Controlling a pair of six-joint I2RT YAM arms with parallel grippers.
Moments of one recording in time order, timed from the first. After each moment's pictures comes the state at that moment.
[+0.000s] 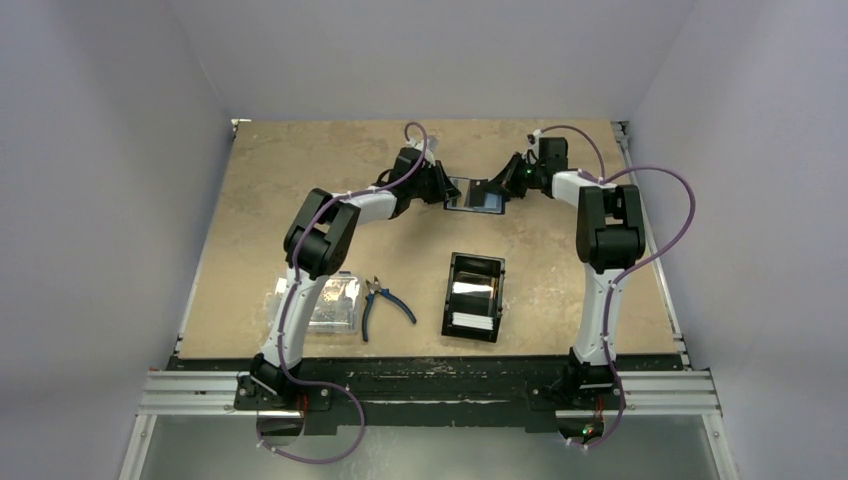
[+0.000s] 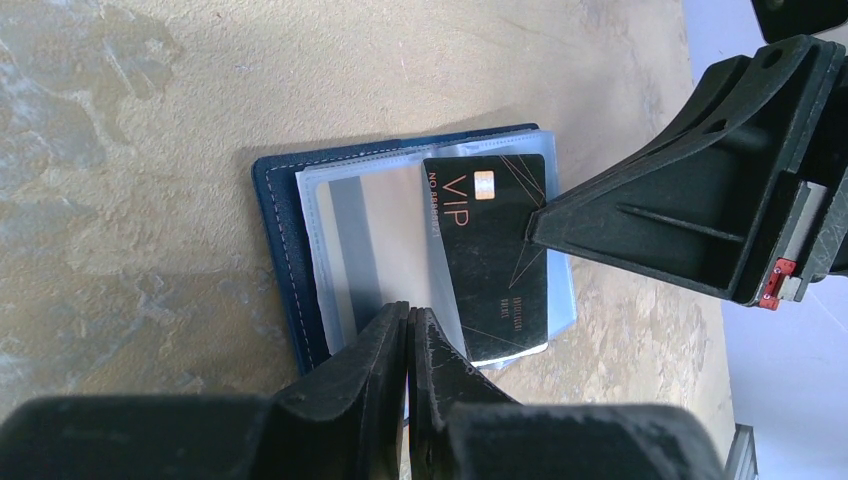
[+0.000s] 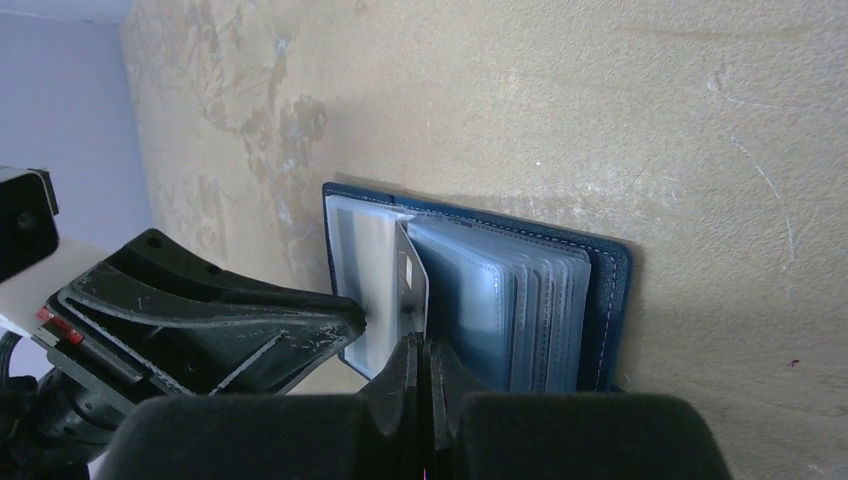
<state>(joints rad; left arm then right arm) -0.50 2.40 1.67 0.25 0.34 -0.70 0.06 2.21 1.49 -0.04 -0.62 0.64</state>
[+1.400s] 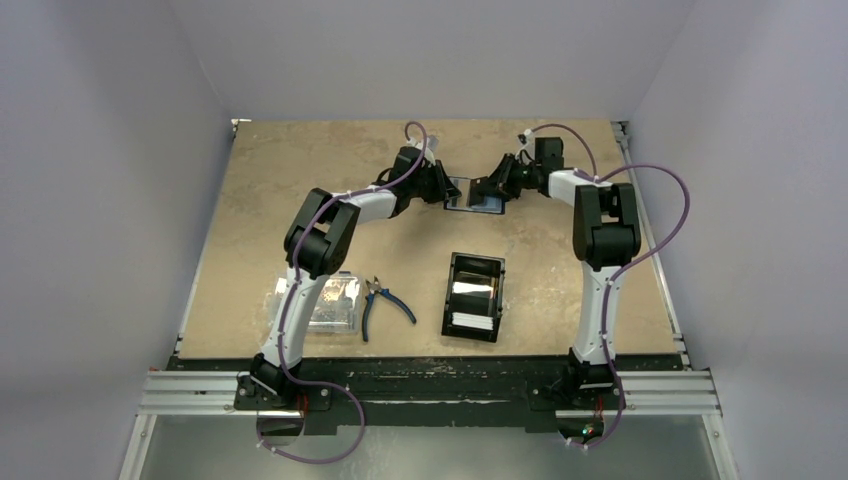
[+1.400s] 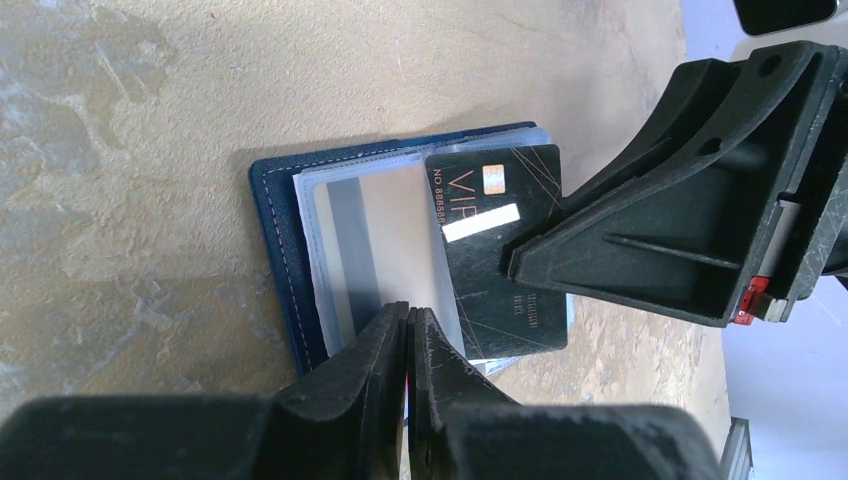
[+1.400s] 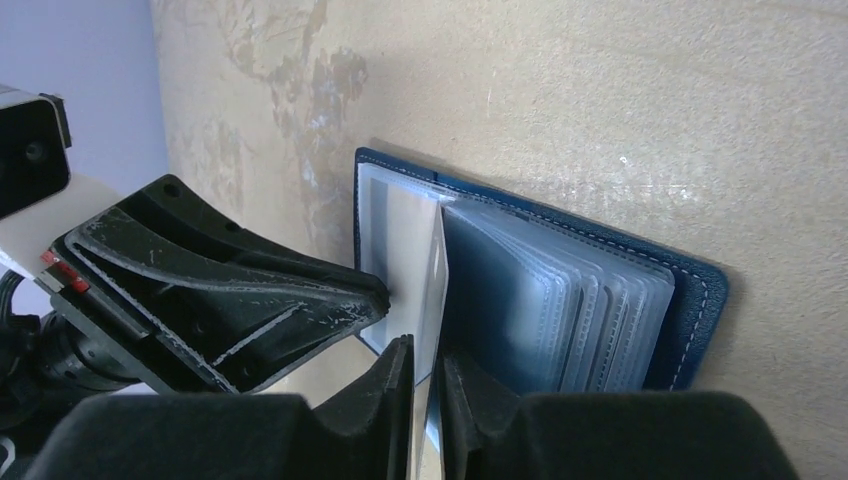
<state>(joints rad) -0.50 2.41 1.68 0.24 0.35 -0.70 0.06 2.25 1.53 -0.07 -0.73 0.56</state>
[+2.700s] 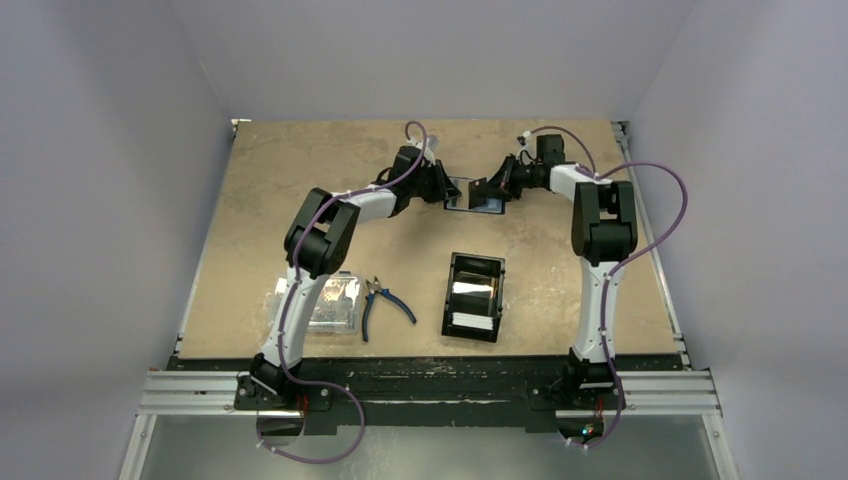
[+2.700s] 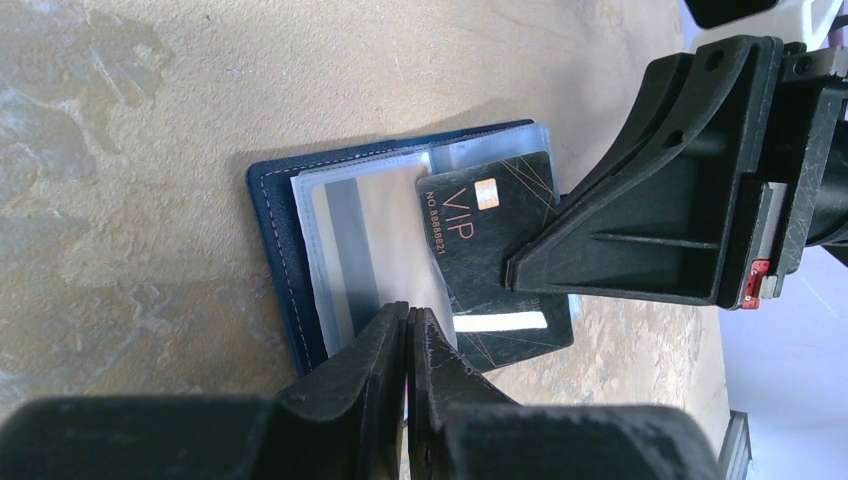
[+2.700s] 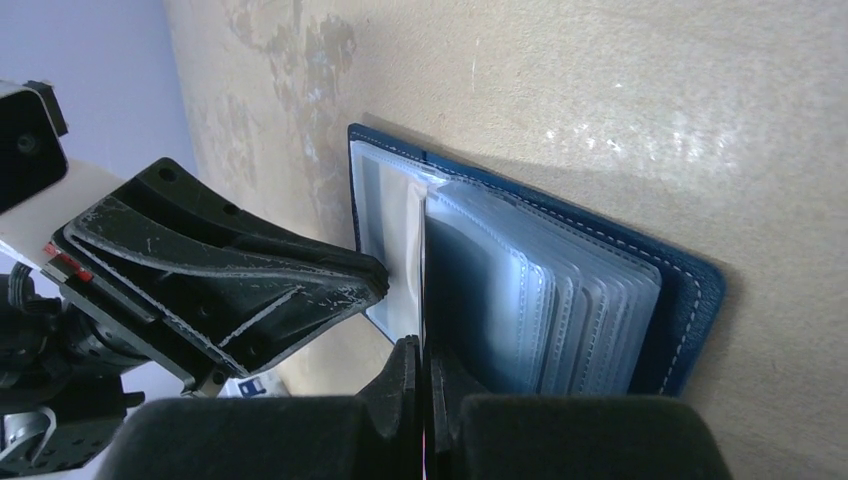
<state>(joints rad) -0.50 2.42 1.69 0.24 0.37 -0.69 0.05 2.33 1.67 -0.27 -0.81 0.52</state>
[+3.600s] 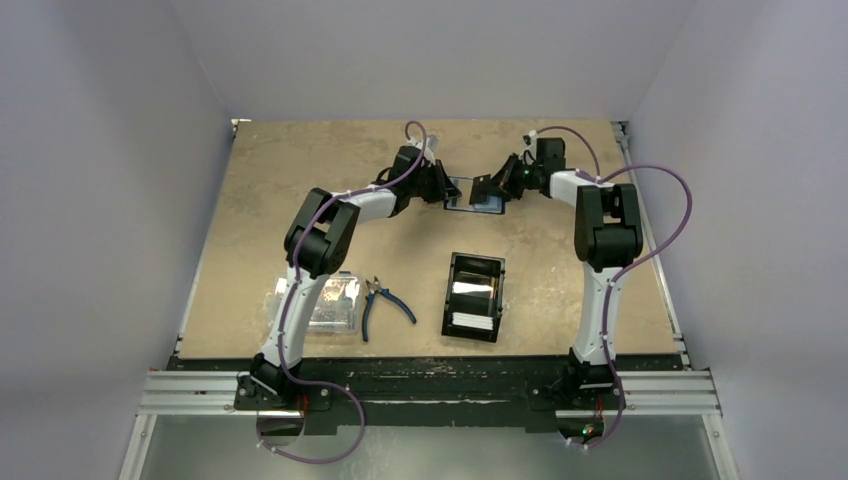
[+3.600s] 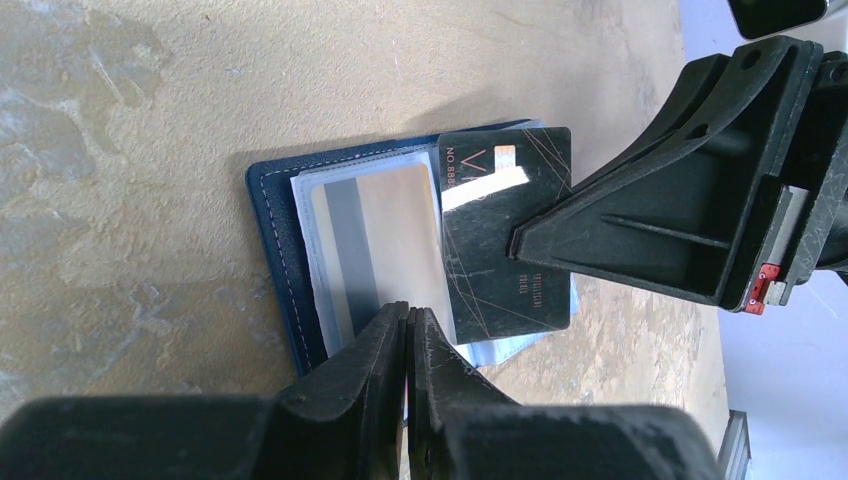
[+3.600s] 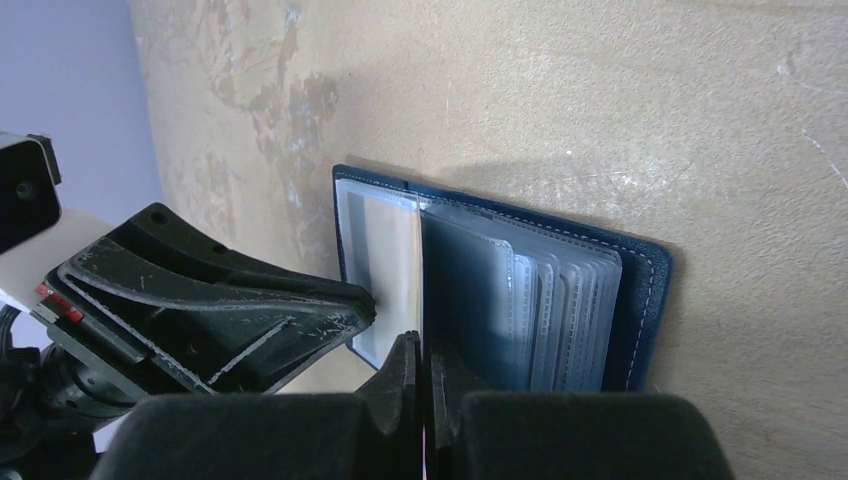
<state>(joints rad) -0.50 2.42 1.69 0.24 0.37 -0.70 0.05 2.24 1.51 -0.06 -0.66 0.62</state>
